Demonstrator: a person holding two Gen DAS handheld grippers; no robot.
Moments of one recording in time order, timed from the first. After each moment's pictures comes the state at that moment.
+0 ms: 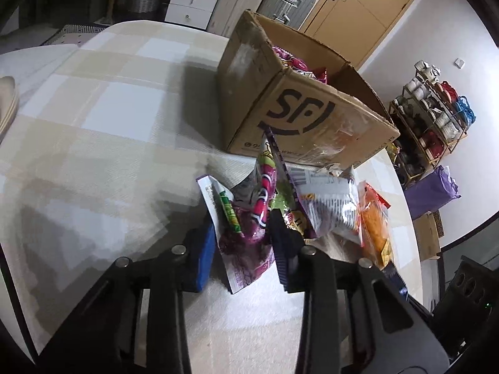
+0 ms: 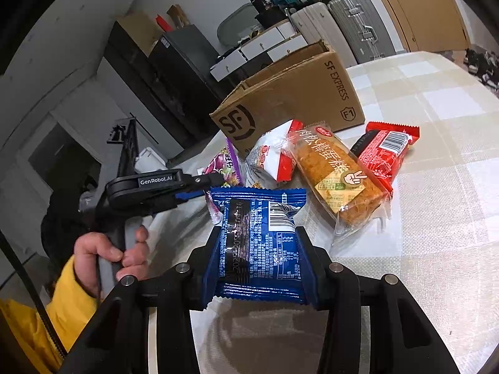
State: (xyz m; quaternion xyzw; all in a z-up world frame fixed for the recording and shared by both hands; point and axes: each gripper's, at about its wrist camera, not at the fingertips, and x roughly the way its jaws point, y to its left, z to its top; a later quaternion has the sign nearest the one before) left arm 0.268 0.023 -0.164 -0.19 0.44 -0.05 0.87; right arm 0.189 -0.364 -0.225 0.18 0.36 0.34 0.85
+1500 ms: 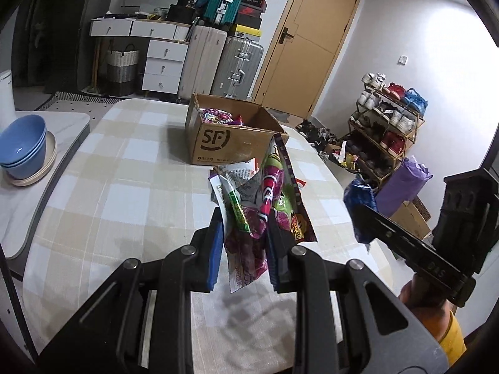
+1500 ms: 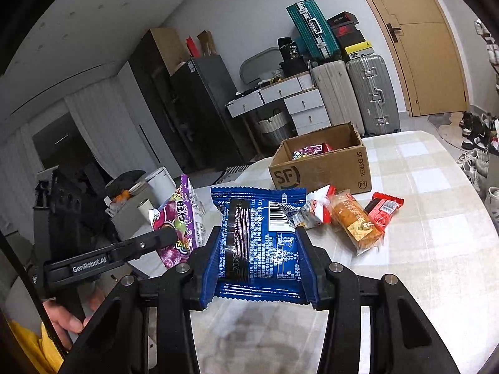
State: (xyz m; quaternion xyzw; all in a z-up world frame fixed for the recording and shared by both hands) left arm 0.007 -0.013 -0.035 -0.13 0.30 -0.10 0.94; right arm 0.074 -0.366 -0.125 0.14 0.25 0.32 0.90
